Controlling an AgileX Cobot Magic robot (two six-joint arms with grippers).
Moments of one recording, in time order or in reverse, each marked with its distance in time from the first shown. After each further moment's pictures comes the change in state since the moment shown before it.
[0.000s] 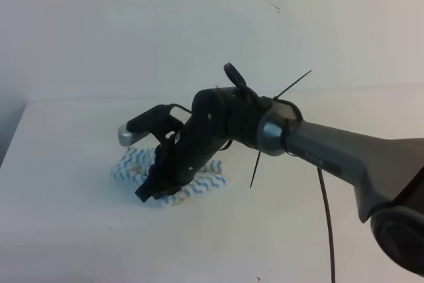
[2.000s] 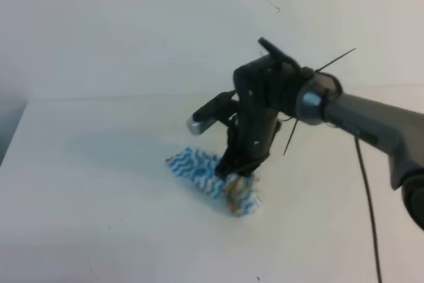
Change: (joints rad) left arm 0.000 0.003 0.003 0.000 0.000 -0.002; right arm -0.071 -0.028 -0.005 -0.373 0.290 0.117
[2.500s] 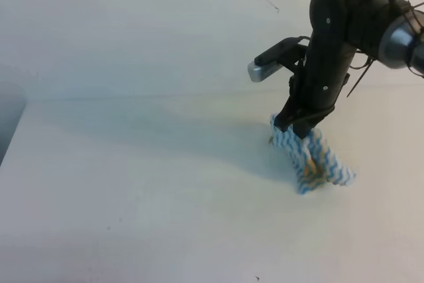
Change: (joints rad) left arm 0.000 0.010 -0.003 0.000 0.000 0.000; right arm -0.190 -0.159 0.025 -0.001 0.177 -0.078
